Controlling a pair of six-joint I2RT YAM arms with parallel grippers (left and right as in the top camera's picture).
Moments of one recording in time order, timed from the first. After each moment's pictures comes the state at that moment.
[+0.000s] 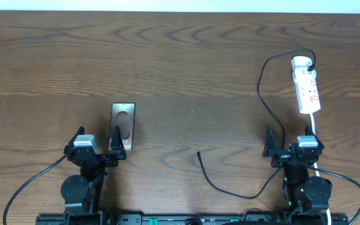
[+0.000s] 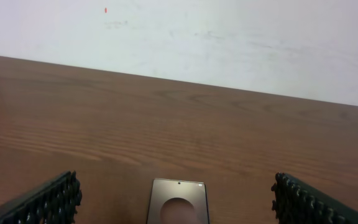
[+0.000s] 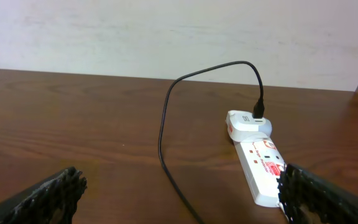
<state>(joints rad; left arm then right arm) 0.05 0.01 0.02 -0.11 0.10 -0.15 0.00 0.01 0.01 -0.07 -0.02 -0.03</state>
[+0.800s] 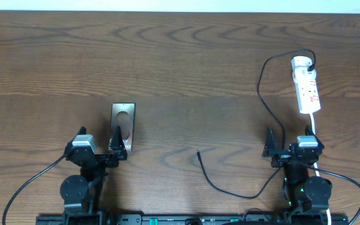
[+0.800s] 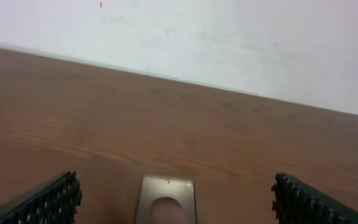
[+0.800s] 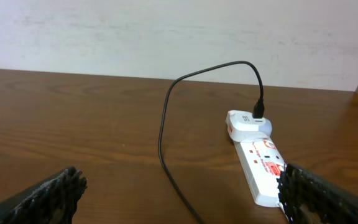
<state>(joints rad) 0.05 0.01 0.05 -0.15 0.12 -0.22 0.00 0.01 0.01 -0.07 -0.02 -0.03</state>
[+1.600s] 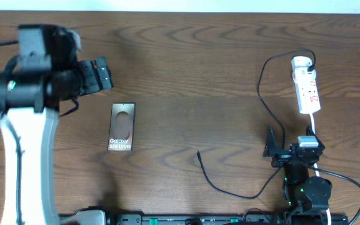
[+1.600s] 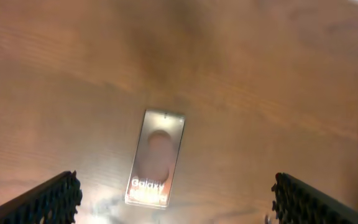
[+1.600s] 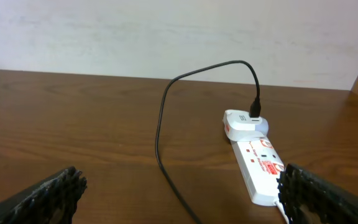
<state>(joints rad) 0.04 1.43 1.65 -1.26 0.13 -0.22 0.00 0.01 0.01 -0.07 -0.01 -0.03</state>
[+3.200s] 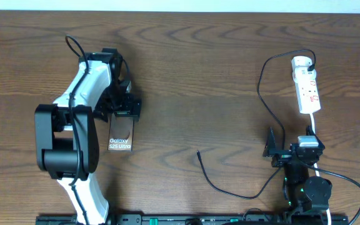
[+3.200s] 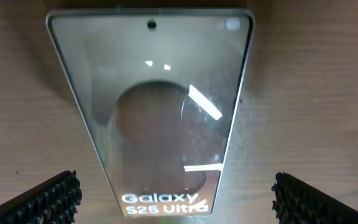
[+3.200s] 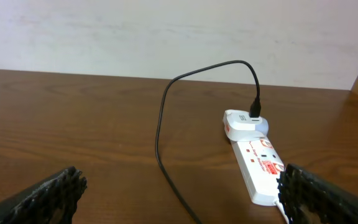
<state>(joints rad) -0.06 2.01 1.44 -1.20 0.10 -0.02 0.00 0.01 0.01 -0.07 -0.01 -0.03</state>
